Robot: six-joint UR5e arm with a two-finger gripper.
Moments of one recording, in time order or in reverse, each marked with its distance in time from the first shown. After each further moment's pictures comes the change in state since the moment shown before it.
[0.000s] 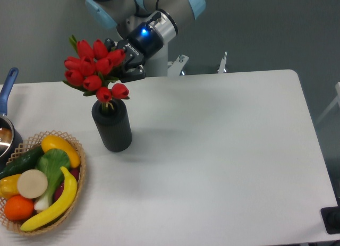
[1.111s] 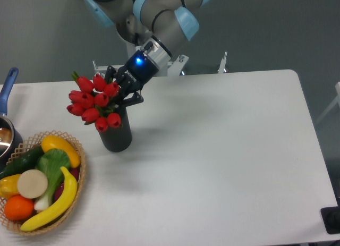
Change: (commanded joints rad) arm -0.071 -0.089 -0.070 0.002 0.172 0.222
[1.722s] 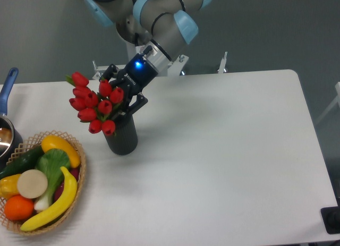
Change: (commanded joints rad) arm -0.034 -0.060 0.002 0.002 0.080 0.014
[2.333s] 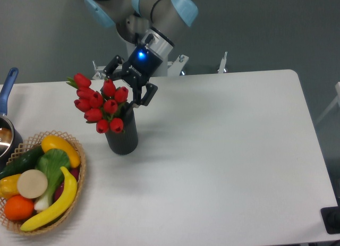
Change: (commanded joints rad) arm 0.009 0.022 0.003 0.002 0.066 -0.036
